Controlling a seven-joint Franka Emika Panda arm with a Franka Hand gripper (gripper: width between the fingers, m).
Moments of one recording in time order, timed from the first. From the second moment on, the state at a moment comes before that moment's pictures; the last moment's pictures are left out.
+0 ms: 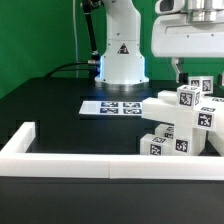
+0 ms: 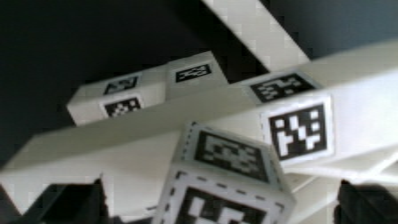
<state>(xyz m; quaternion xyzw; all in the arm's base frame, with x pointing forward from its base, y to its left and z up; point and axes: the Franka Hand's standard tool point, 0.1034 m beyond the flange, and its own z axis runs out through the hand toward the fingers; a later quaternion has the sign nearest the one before) 0.548 0.111 0.122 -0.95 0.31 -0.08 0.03</state>
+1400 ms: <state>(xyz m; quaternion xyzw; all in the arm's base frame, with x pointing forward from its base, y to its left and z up) 0.548 0.106 0.120 -0.99 -0.10 -0.08 -0.02</state>
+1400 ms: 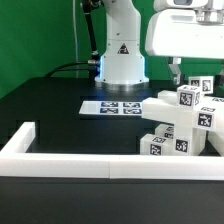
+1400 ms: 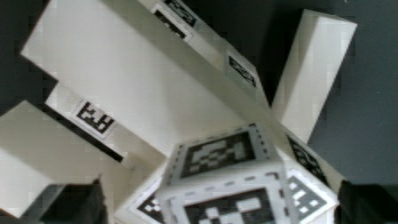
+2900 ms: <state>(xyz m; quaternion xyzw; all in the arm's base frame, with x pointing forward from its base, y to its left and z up) 0.548 0.109 0.121 -0.95 0.30 -0.08 0.02</state>
